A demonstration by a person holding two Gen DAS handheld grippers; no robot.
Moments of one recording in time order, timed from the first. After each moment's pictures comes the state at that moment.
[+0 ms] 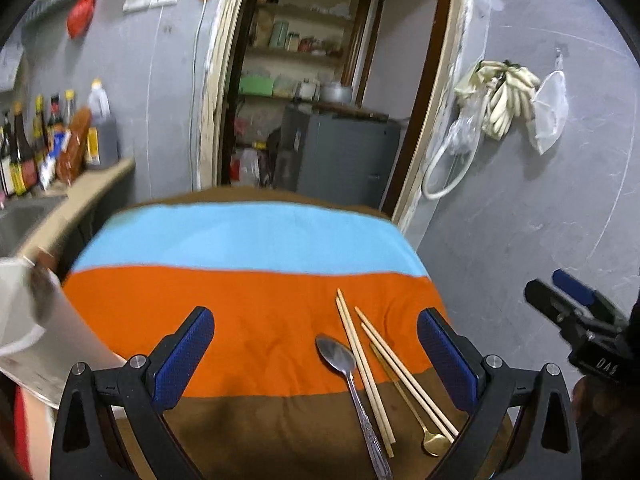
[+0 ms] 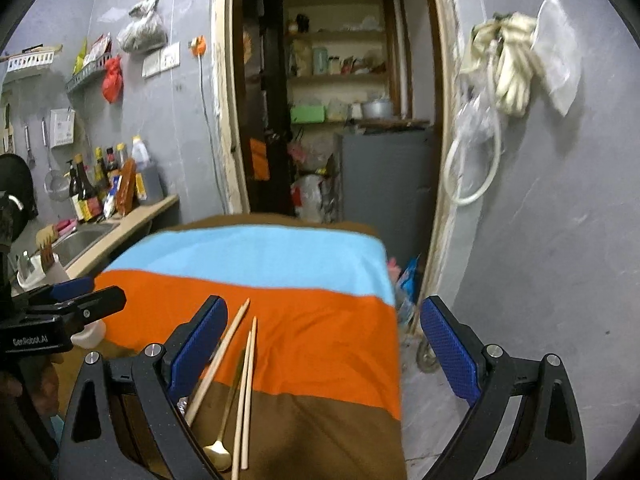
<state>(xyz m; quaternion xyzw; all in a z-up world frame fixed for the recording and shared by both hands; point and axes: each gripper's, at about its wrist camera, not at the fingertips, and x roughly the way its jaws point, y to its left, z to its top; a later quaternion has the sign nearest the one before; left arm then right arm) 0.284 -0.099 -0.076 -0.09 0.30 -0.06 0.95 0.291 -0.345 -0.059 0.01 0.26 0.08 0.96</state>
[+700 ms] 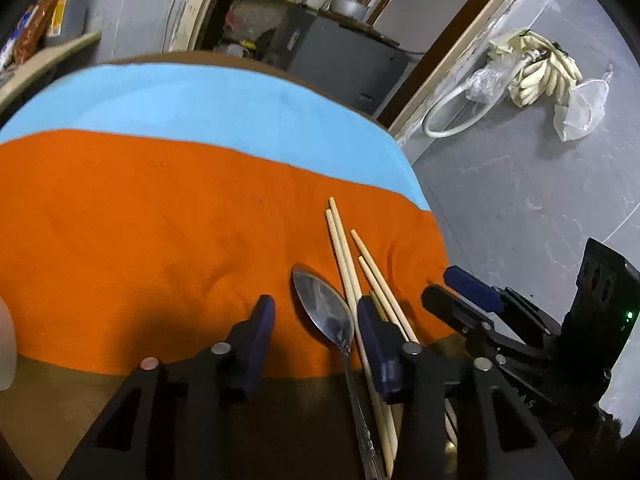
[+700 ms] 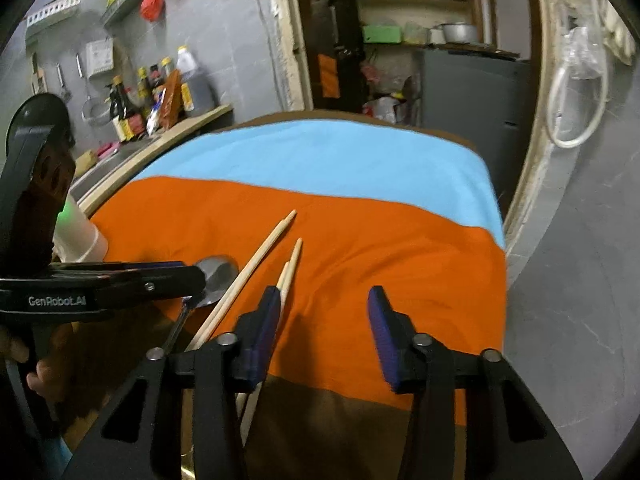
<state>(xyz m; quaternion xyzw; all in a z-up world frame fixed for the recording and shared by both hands) 0.349 -0.106 -0.170 -0.19 0.44 -0.12 0.87 0.358 -0.294 -0.161 -0.02 0.38 0.21 0.90</state>
